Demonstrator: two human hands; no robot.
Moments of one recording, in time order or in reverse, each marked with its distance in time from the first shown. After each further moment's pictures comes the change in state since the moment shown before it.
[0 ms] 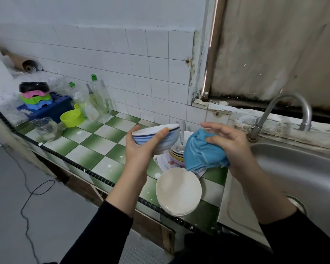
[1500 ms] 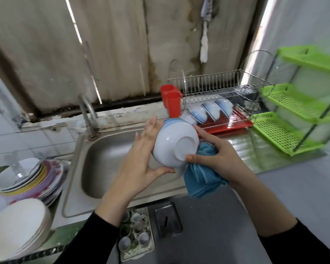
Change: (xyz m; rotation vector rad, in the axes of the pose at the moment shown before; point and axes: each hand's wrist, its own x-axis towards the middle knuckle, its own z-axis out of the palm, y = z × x) left_hand -0.287 -0.090 0.297 0.575 -1.134 1.056; right_hand -0.314 -0.078 -0.352 -0.243 0.488 0.043
